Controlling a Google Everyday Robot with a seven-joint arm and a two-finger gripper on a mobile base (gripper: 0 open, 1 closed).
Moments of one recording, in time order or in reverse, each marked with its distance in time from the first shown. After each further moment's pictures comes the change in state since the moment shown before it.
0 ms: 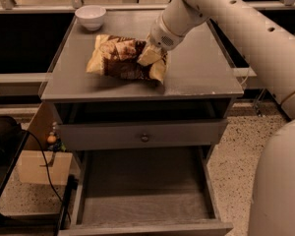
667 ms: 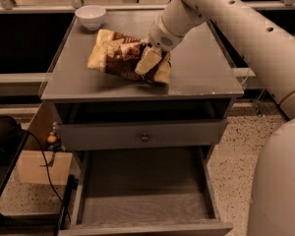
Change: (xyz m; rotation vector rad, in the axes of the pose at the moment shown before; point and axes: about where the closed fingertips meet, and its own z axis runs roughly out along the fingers) arm 0.000 0.000 0.000 0.000 0.000 0.000
